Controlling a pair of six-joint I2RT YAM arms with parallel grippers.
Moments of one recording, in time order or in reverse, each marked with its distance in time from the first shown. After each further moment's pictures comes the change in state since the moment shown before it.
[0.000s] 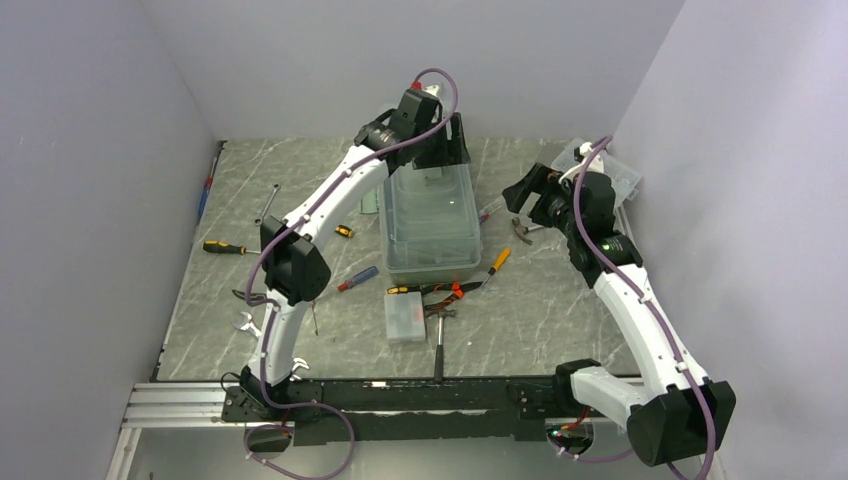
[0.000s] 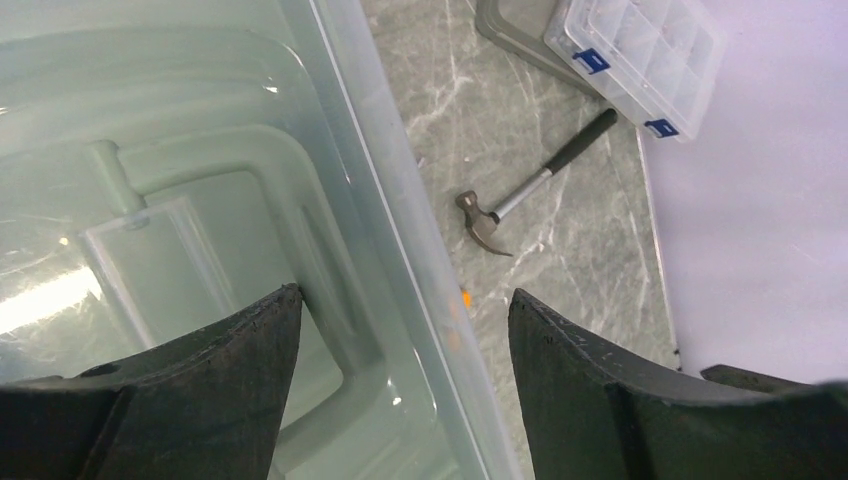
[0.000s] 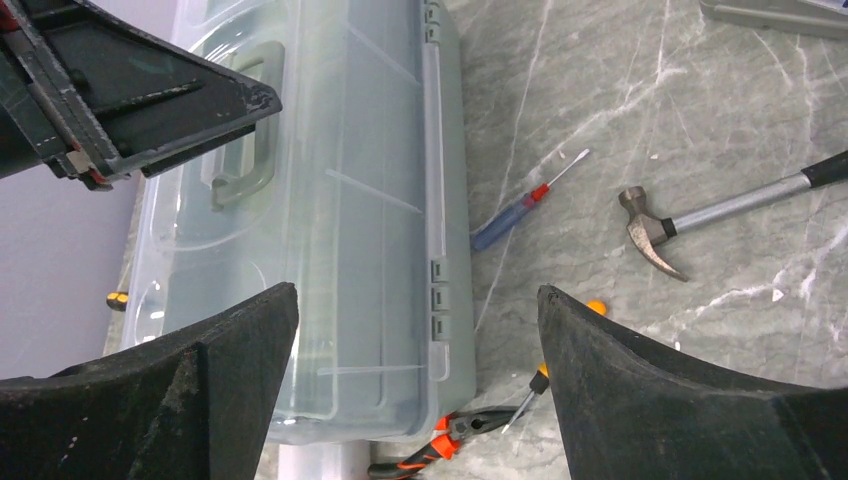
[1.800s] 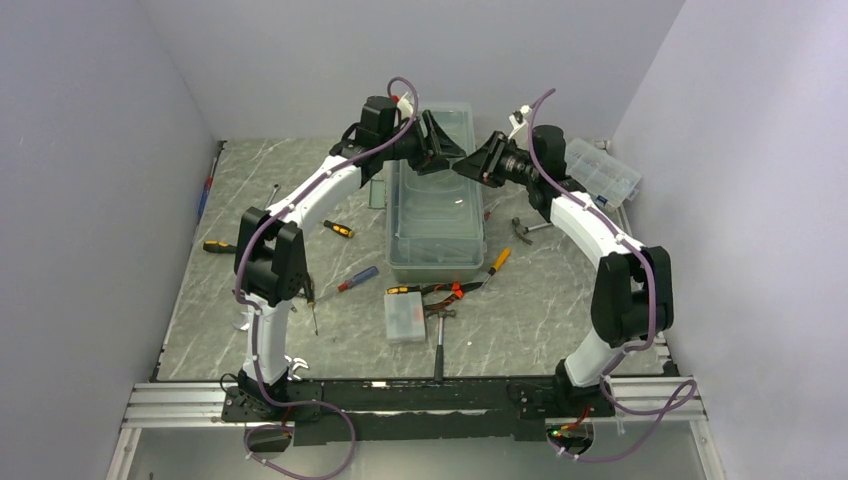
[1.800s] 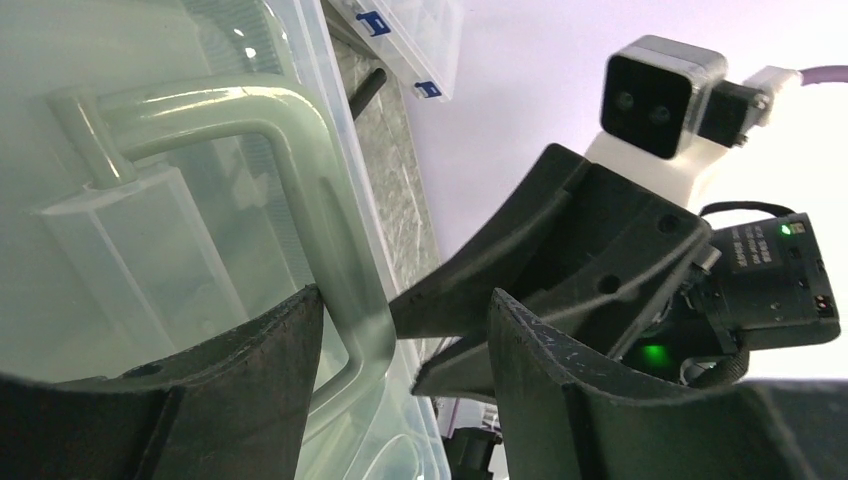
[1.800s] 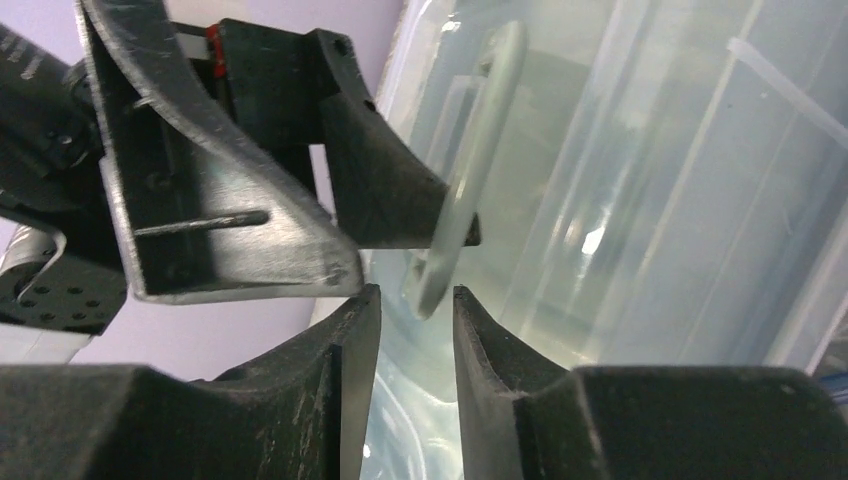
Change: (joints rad) left arm 0.149 -0.120 -0.446 0.578 0.564 -0.379; right arm 0.016 0.592 0.272 0.397 -0.602 0.256
